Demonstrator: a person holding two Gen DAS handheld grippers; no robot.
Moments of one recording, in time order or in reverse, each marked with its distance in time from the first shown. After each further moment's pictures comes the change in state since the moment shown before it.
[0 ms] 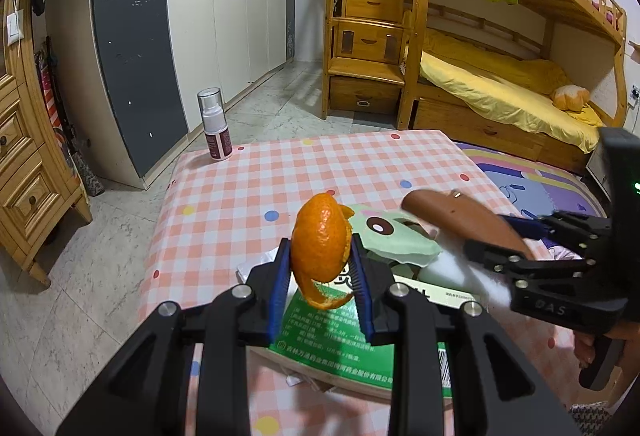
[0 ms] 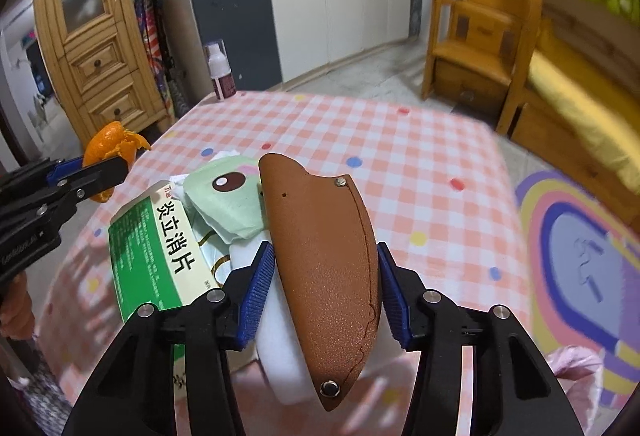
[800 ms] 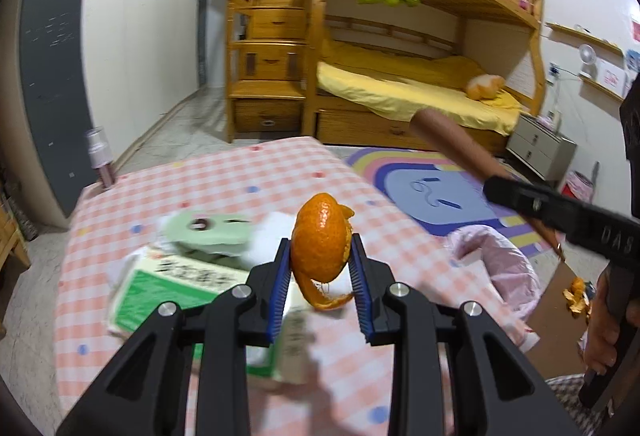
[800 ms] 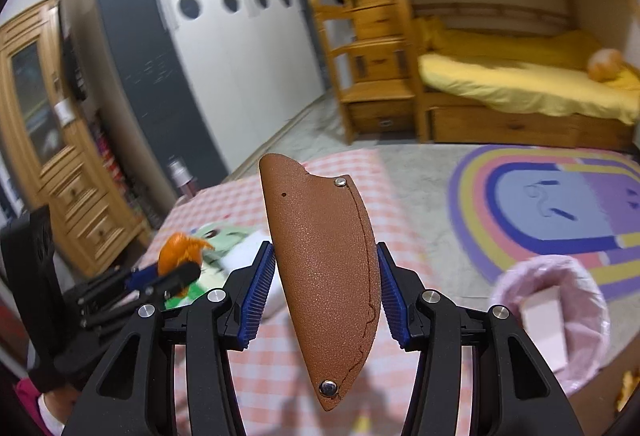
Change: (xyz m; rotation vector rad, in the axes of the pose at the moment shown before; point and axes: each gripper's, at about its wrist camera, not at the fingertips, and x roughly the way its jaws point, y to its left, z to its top) left arm -0.037 -0.108 -0.028 0.153 -0.083 -0.293; right arm -0.152 -0.063 -0.070 0.401 -0.258 -0.121
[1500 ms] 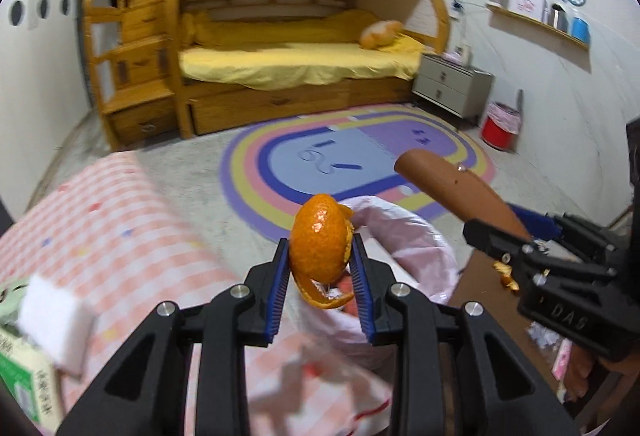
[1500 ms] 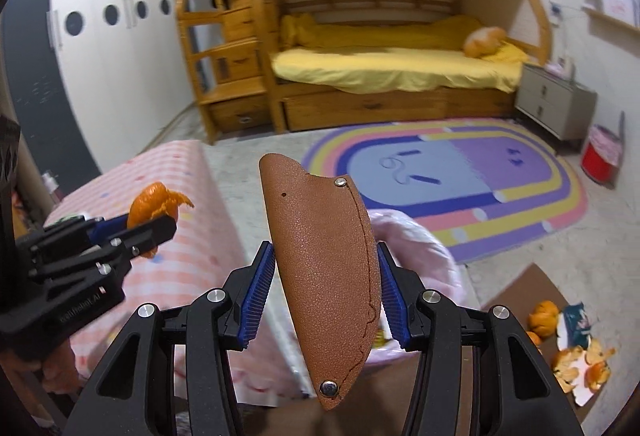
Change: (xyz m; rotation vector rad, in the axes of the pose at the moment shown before) left arm 0.091 -0.209 0.011 0.237 0.120 -0.291; right arm -0.068 -0.165 -0.064 0.129 0.007 -0.409
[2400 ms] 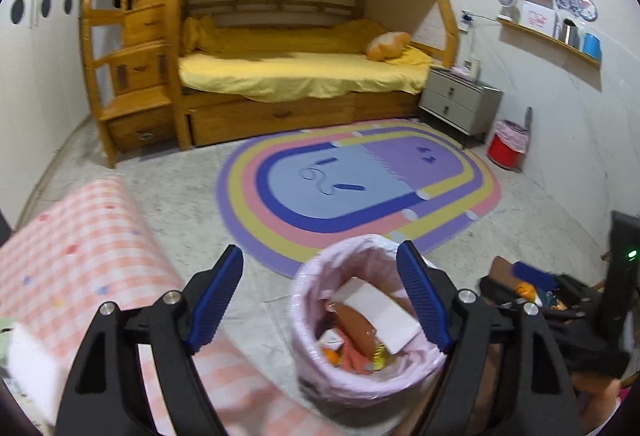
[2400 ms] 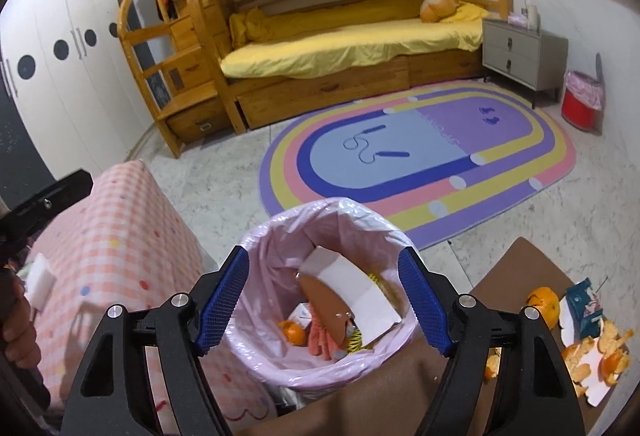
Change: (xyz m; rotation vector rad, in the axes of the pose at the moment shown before) left arm 0.021 0.008 0.040 -0.037 -0.054 0.051; right arm 0.033 -0.061 -0.001 0.152 0.022 -0.033
